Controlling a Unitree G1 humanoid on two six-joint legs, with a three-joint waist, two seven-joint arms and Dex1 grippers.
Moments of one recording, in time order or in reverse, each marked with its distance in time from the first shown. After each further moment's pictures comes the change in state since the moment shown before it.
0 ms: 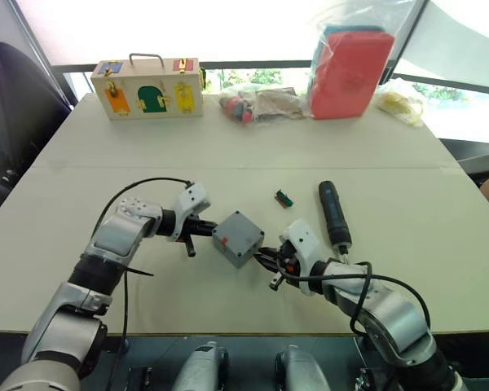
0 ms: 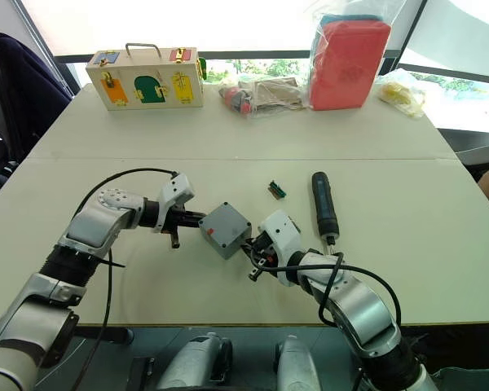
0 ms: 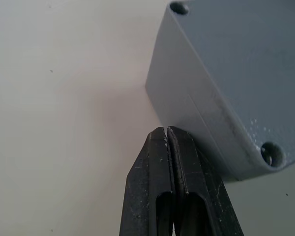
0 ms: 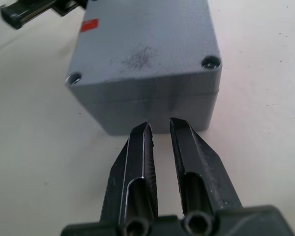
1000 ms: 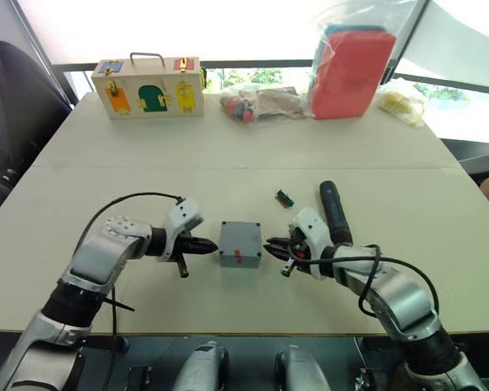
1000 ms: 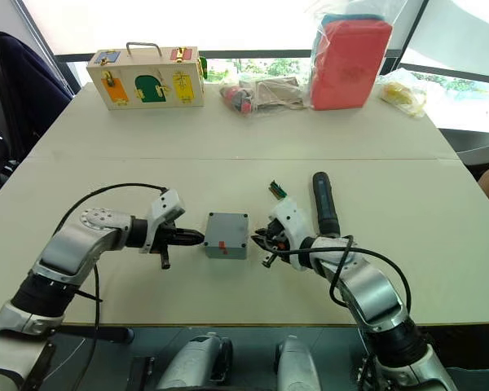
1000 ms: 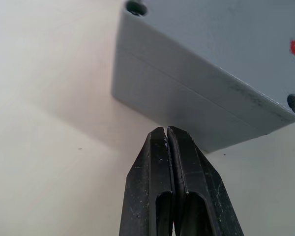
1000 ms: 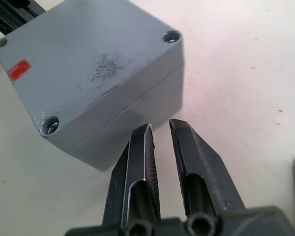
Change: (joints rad) left arm 0.156 0.076 0.104 -0.269 -0.125 0.171 0.075; right arm -0.038 -0.069 -0.115 0.077 0.010 -0.046 0.130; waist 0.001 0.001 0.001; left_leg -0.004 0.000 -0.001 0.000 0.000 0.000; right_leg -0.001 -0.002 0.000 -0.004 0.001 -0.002
